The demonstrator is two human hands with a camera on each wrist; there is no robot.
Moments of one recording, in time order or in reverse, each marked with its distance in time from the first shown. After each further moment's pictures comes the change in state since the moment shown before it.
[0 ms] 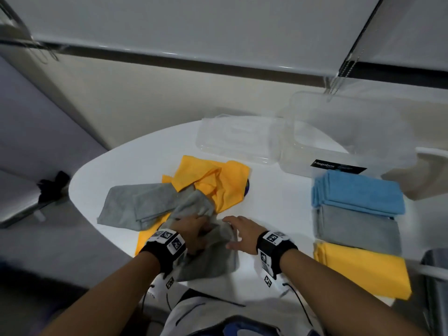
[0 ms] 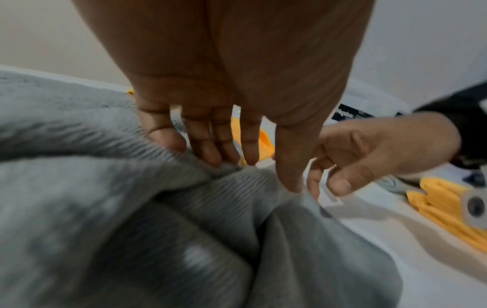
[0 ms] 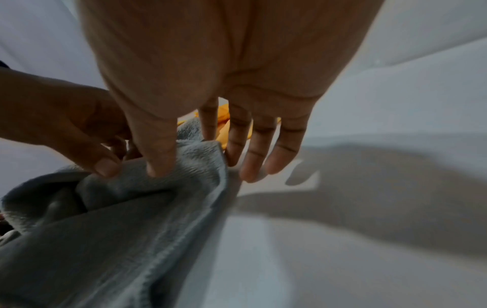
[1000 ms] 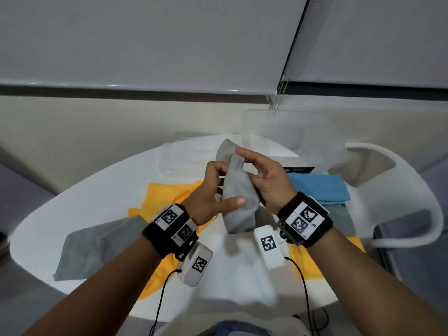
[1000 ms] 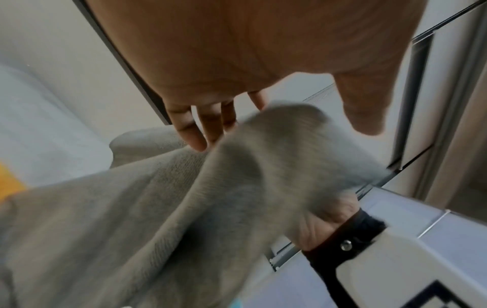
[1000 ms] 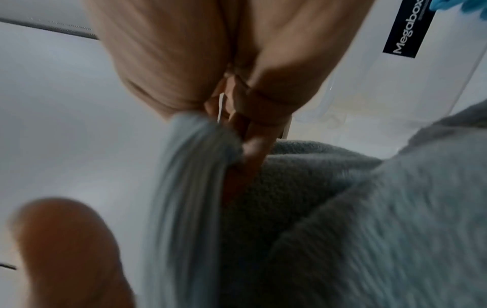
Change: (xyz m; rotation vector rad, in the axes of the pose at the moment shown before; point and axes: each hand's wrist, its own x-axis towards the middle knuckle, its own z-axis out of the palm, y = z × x) left_hand 0.009 0.104 -0.145 -1.140 0.189 0.683; right_hand -0.095 -0.072 -0.153 1.090 0.824 -0.317
